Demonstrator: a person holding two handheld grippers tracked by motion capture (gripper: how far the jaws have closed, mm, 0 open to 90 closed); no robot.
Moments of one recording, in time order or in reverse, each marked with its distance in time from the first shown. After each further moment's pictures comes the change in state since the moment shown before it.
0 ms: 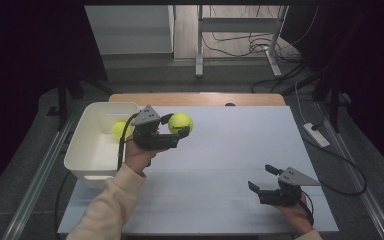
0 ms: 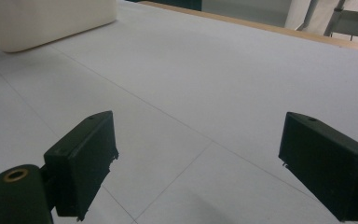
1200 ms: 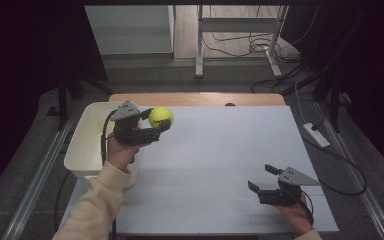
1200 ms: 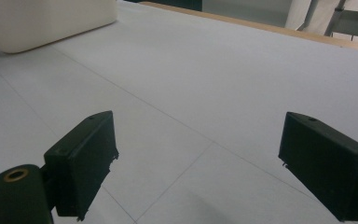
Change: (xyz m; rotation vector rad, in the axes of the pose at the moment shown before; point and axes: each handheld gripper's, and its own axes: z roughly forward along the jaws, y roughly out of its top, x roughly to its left) left arm 0.029 -0.002 -0.030 -0.004 0.106 -0.045; right arm 0.000 0.000 0.001 -0.001 0.002 0.003
